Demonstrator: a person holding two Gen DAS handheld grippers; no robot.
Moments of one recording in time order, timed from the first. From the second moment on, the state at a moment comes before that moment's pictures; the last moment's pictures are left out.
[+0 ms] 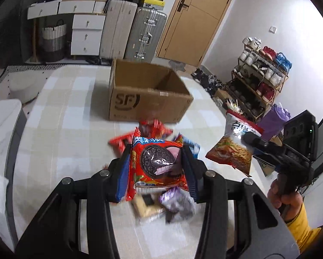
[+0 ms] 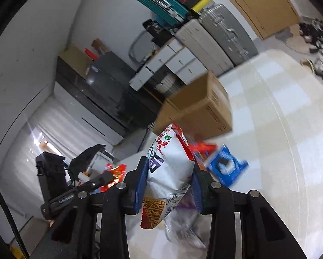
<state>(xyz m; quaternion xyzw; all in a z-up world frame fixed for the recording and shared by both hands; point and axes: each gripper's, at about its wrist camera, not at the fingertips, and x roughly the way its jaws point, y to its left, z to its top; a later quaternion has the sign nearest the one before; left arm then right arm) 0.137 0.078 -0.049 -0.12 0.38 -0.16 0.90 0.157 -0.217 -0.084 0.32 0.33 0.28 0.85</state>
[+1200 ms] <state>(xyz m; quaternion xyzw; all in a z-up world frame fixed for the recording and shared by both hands) 0.437 0.040 -0.052 -0.08 0.43 -0.10 0.89 0.389 -0.159 -0.068 0.21 0.38 0.24 0.87</state>
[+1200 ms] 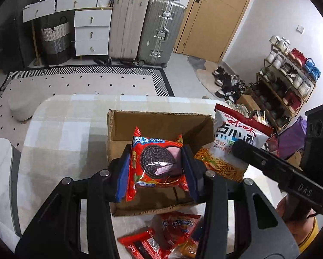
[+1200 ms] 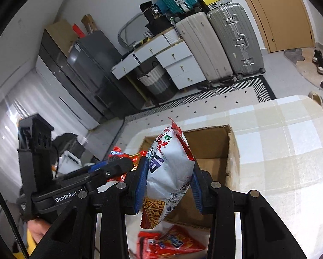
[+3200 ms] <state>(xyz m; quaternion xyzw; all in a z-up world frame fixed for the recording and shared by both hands) 0.208 0.035 0.019 -0.03 0.34 -0.05 0.94 0.182 -0.146 0.035 0.11 0.24 0.24 0.93</state>
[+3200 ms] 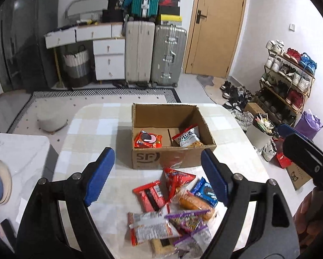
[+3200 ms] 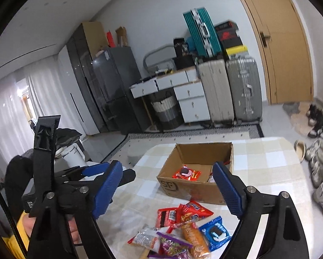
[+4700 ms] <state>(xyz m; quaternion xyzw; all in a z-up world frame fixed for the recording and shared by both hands) 0.054 0.078 -0.096 -0.07 0.35 0.00 0.93 0.084 -0.125 -0.133 0.08 0.36 0.20 0.91</state>
